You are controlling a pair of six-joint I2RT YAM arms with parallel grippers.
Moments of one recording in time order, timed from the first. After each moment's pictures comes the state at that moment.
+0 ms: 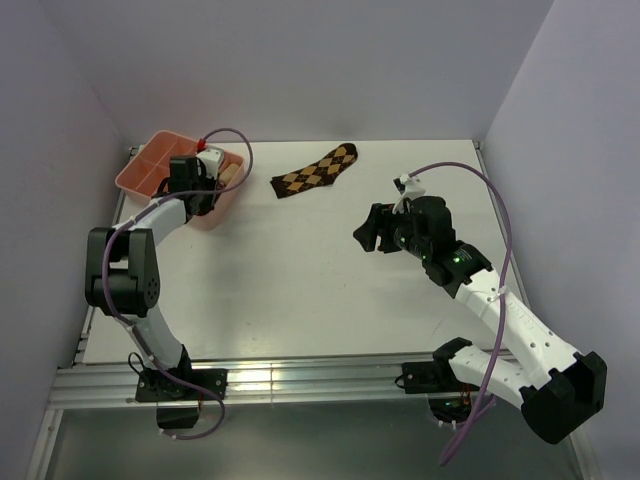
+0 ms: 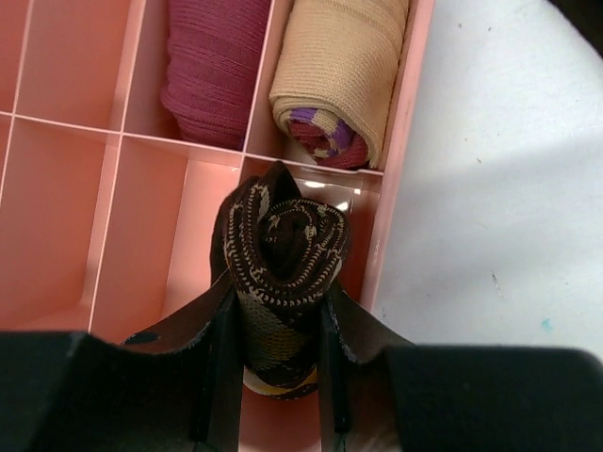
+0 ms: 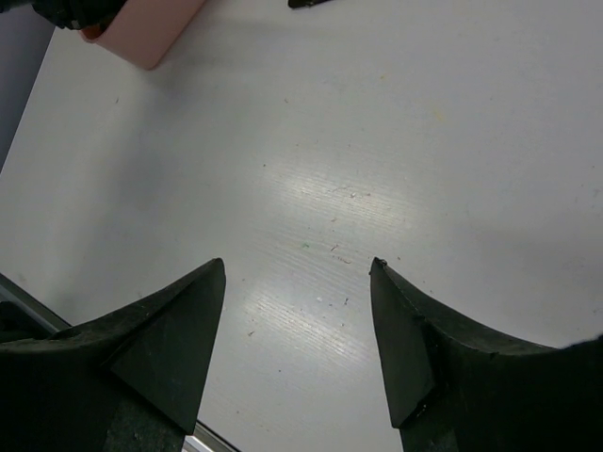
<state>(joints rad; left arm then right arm) -0.06 1.78 1.16 -0.03 0.03 0.23 0.47 0.98 0.84 -0.32 -0.11 0.40</state>
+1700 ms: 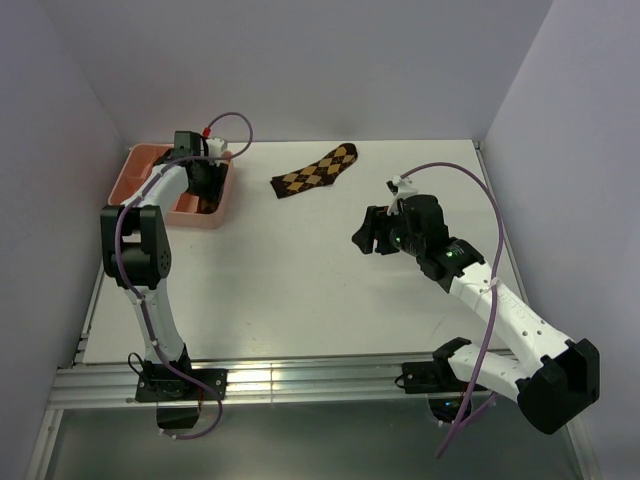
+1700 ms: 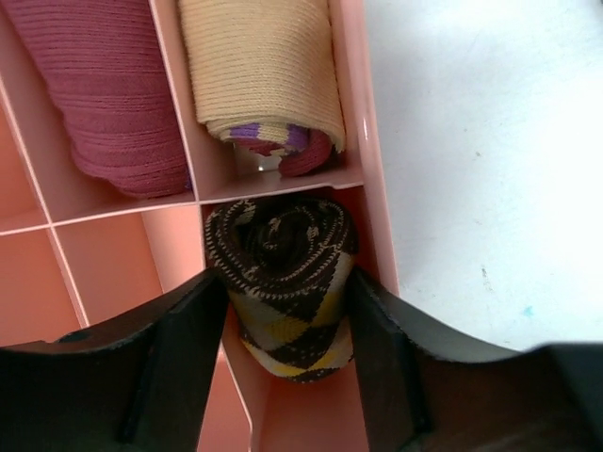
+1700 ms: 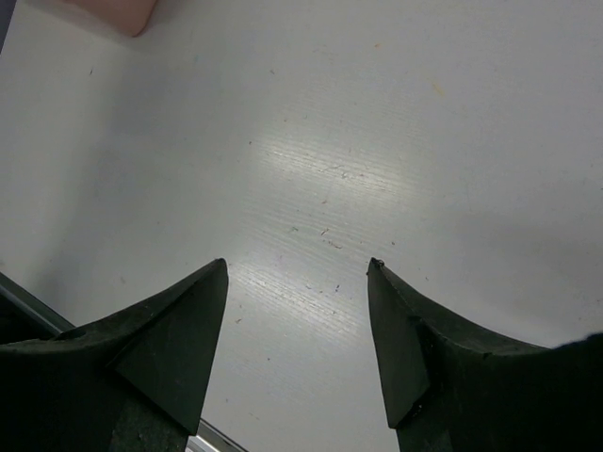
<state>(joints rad) -0.05 2.04 1.62 -0.52 0.09 0.24 0.46 1.04 0.84 -0.34 -0.13 0.38</state>
